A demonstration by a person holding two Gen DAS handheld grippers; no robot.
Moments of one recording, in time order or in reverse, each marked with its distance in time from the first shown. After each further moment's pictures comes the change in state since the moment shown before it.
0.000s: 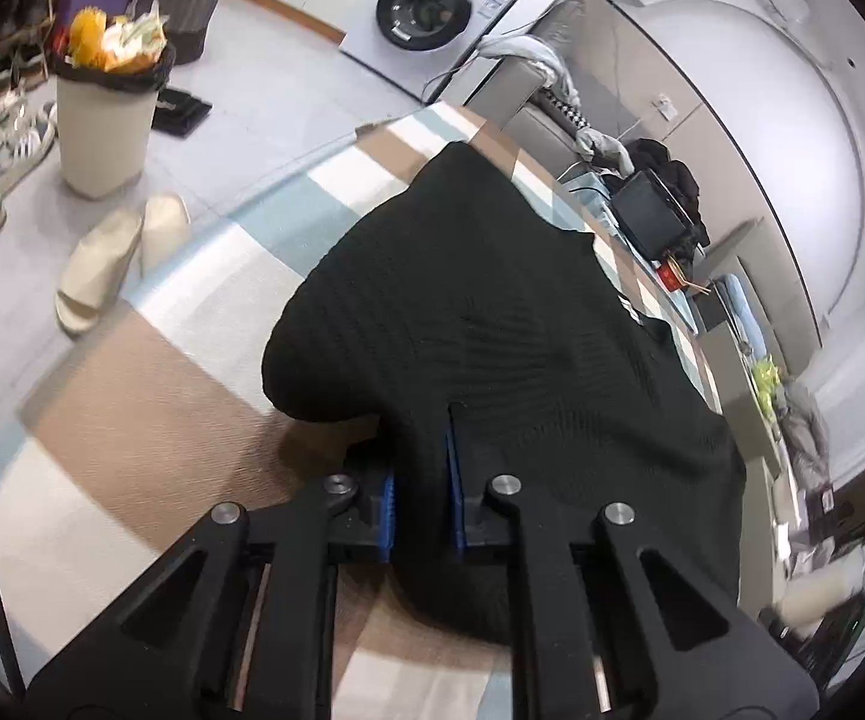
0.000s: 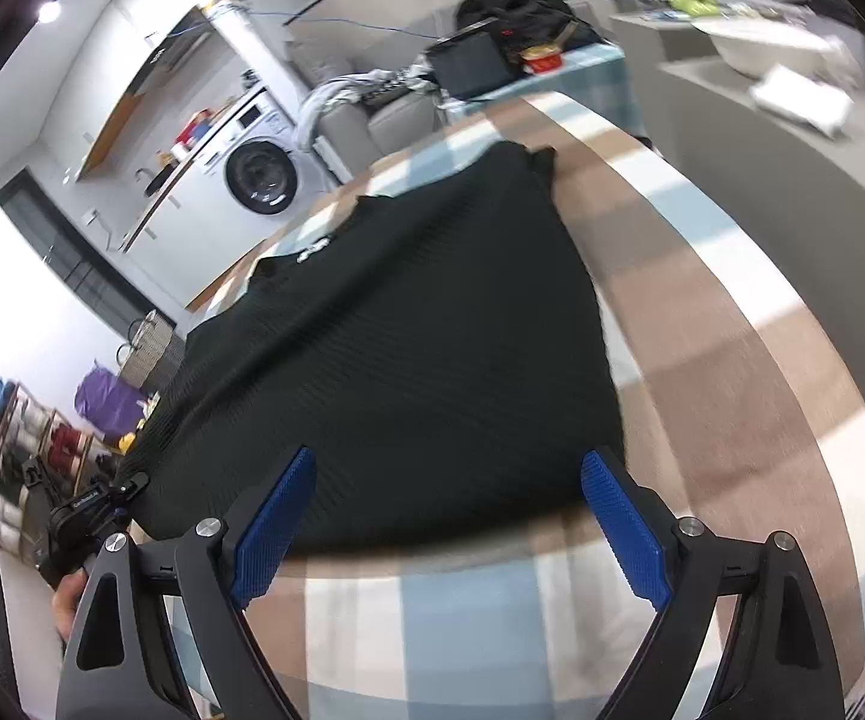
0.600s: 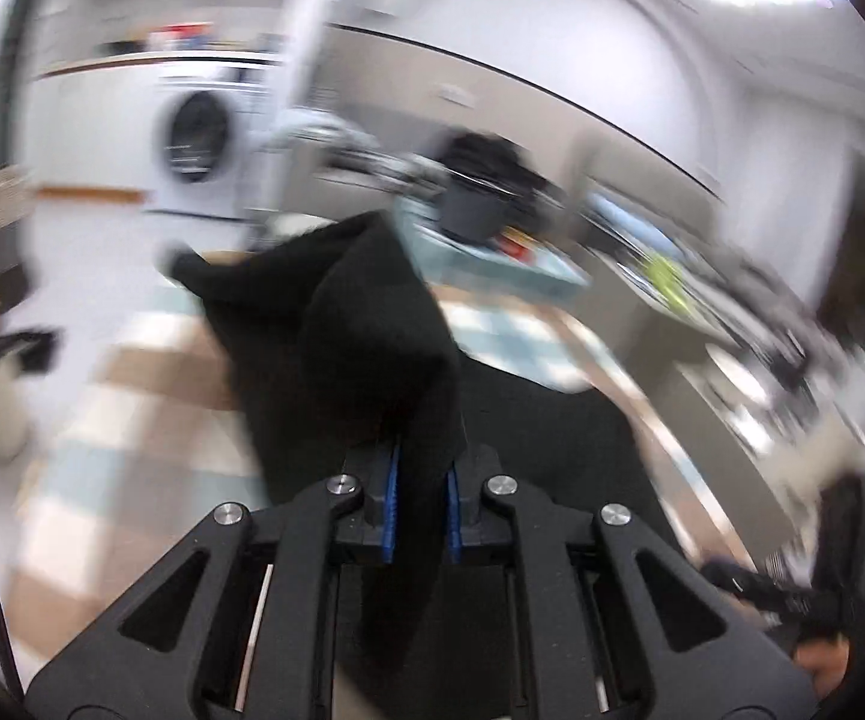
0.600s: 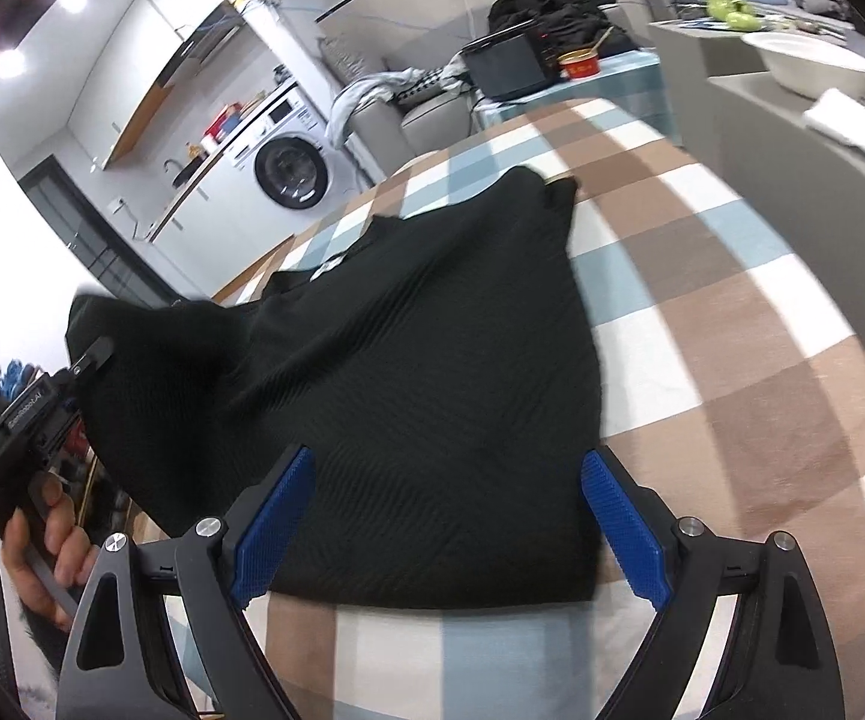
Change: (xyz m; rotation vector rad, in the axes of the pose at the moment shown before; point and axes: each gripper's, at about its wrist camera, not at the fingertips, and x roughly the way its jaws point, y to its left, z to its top) left arm -0.022 -0.219 -0.010 0.596 -0.101 -0.242; right arm 0.005 0.005 0.011 -0.017 -0.012 0.042
